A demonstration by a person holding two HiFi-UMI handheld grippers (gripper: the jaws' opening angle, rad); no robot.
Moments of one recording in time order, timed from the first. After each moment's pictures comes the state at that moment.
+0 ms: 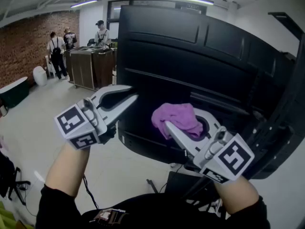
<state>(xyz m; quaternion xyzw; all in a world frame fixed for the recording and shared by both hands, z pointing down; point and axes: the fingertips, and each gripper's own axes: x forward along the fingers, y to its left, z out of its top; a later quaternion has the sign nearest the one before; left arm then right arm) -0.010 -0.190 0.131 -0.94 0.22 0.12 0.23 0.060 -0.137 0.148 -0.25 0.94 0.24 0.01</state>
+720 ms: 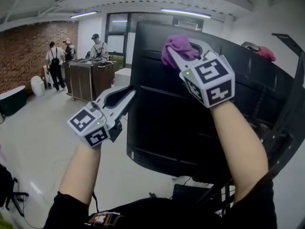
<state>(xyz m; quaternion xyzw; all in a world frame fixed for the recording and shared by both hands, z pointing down) -0.087 -0.248 0.110 -0.91 0.28 0.19 0.24 -0.011 -0.269 -0.033 -0.44 0.78 0.45 -0.06</state>
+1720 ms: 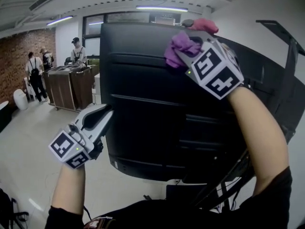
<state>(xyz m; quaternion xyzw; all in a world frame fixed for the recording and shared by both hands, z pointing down) -0.071 -0.263 0.147 -0.92 0.25 0.17 0.24 0.088 -0.316 -0.031 -0.50 0.64 0.51 -0.30</state>
